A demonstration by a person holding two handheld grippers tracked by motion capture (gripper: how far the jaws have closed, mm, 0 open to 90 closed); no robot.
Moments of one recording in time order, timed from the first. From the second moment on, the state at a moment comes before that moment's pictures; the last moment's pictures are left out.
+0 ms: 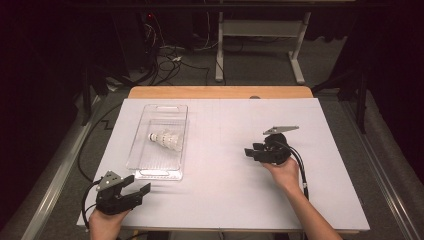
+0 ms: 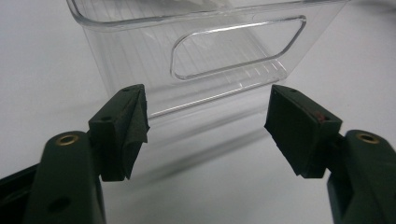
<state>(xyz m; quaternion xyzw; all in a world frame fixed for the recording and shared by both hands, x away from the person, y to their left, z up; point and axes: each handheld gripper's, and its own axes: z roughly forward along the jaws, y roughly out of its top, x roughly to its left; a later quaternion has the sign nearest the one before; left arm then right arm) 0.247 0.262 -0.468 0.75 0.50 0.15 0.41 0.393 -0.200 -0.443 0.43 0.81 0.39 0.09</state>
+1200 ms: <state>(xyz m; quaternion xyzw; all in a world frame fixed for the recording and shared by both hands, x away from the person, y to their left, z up) 0.246 0.261 -0.468 0.75 0.50 0.15 0.41 0.379 -0.216 -0.445 0.43 0.81 0.39 0.10</state>
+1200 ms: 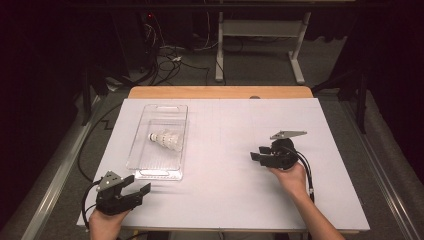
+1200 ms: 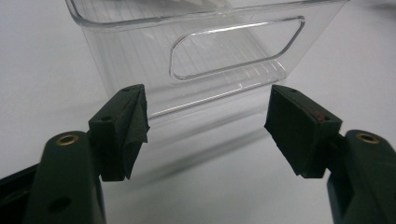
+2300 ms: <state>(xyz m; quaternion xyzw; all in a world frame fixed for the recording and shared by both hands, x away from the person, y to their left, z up) 0.246 0.261 -0.468 0.75 0.50 0.15 0.41 0.360 -0.240 -0.447 0.44 0.80 0.39 0.12</state>
